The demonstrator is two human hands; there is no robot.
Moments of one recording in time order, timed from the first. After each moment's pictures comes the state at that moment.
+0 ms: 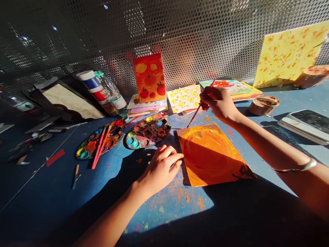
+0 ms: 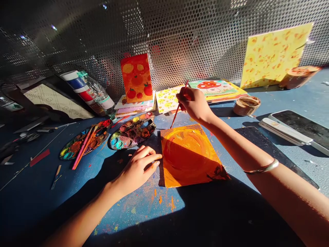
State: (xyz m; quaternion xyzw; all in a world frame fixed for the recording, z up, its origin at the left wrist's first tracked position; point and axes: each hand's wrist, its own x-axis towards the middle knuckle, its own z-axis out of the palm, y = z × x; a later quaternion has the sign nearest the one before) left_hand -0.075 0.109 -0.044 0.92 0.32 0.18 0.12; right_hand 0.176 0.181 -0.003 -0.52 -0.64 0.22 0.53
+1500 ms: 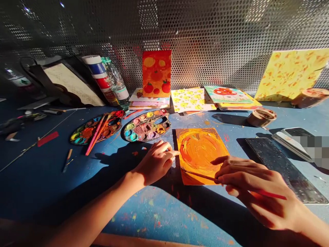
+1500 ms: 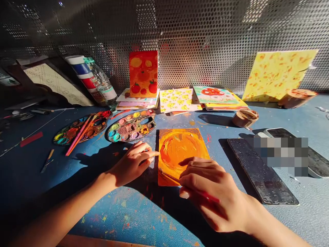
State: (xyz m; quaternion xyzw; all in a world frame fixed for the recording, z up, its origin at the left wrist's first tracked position) left_hand -0.080 0.114 -0.055 0.93 0.30 0.19 0.10; right_hand 0.166 0.020 0.005 -0.32 -0.86 0.11 0.38
